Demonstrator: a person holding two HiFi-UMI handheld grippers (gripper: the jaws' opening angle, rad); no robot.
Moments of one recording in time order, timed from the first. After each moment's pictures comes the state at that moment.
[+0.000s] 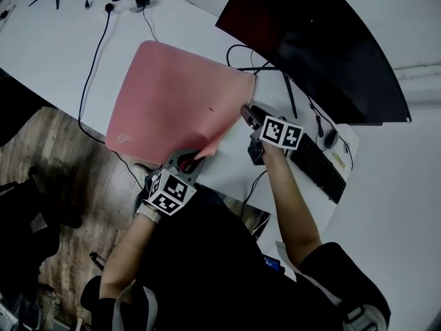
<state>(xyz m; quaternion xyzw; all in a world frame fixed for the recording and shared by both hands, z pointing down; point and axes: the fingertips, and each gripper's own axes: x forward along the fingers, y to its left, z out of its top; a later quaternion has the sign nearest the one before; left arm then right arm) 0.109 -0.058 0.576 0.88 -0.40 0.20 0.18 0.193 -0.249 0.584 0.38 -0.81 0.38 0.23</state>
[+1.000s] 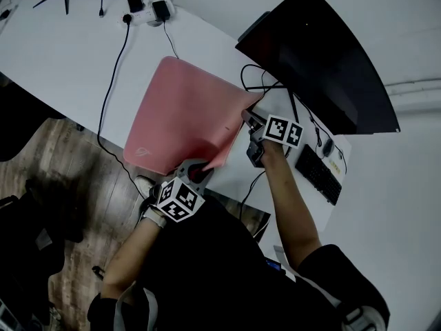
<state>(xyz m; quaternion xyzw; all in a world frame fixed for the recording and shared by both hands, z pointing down) 0.054 -0.043 0.557 0.91 -0.35 0.18 0.14 0.099 -0.245 0.549 0.39 -0.78 0.44 0.22</state>
